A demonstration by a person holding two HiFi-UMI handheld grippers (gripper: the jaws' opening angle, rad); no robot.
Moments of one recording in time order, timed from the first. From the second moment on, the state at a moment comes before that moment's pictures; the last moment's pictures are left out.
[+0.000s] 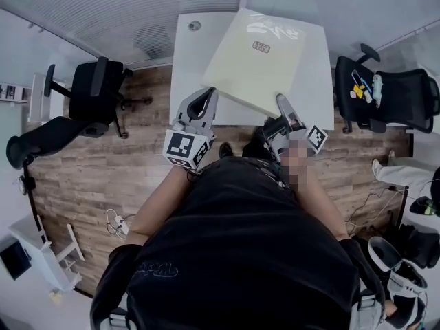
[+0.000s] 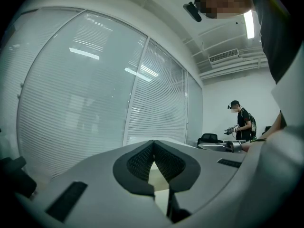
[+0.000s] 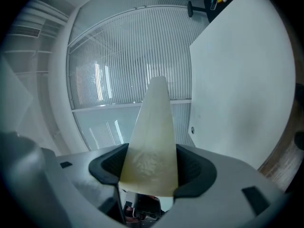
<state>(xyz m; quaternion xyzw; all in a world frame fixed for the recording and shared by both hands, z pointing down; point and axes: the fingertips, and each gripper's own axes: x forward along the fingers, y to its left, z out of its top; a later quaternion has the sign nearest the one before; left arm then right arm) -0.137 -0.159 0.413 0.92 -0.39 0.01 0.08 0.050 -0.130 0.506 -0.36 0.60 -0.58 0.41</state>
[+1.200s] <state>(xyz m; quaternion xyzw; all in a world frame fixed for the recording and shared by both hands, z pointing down) -0.013 -0.247 0.417 0.87 -0.48 0.02 0.08 0.151 -0.222 0.527 -0.29 0.64 -0.63 0.32</state>
